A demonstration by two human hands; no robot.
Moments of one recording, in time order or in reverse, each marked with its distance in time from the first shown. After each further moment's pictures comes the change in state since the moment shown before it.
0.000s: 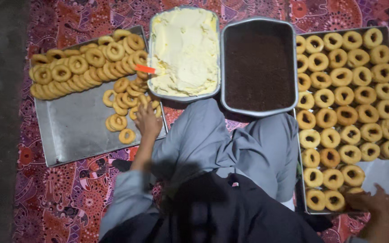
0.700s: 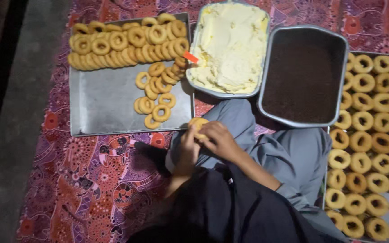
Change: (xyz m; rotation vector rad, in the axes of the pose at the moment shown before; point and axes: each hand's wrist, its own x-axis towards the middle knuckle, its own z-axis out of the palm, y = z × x) left_hand -0.141 0.042 -0.031 -2.120 -0.224 -0.354; right_hand -0.299 -0.430 0.234 0.395 -0.241 -1.904
